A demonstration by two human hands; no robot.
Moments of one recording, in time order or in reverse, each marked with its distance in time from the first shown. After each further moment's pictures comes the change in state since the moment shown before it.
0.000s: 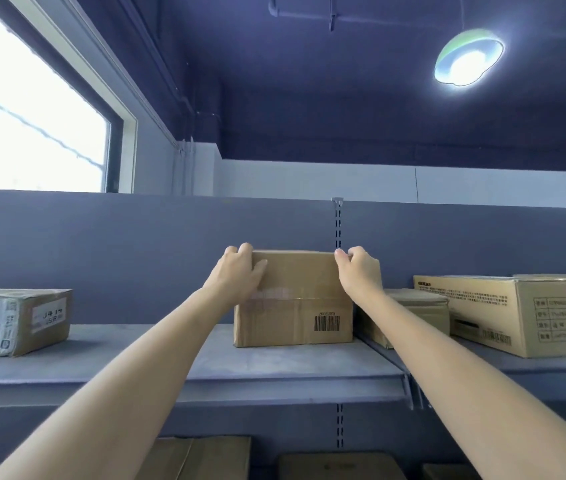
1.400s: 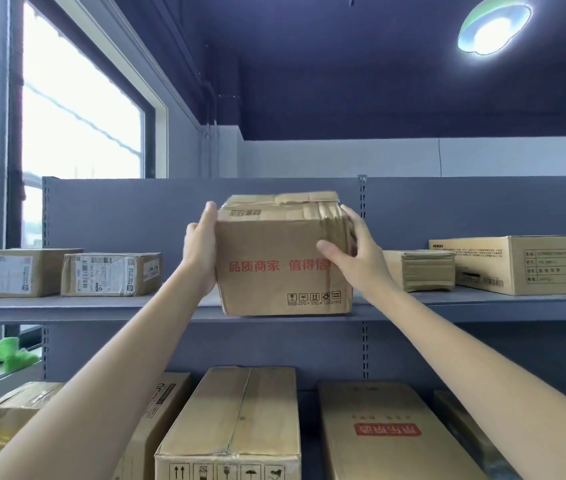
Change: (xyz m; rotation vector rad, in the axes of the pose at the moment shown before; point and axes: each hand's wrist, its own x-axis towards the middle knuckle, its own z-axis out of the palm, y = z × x) left_hand -0.124 -0.037 -0.119 -1.142 0.153 -0.454; right_hand -0.162 -0.067 -0.035 0.352 -0.241 -0.277
